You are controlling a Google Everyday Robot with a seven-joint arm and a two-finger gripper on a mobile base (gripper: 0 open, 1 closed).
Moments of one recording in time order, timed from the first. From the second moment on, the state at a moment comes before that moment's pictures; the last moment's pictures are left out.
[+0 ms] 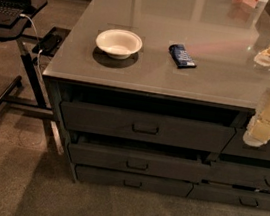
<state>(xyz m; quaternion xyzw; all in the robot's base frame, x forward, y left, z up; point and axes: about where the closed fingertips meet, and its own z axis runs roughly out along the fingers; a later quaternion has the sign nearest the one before) 0.438 -0.217 0.976 -0.60 0.78 -0.03 0.16</state>
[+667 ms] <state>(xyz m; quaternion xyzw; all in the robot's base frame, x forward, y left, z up) 0.435 -0.212 0.962 -0.62 0.77 -0.02 0.17</state>
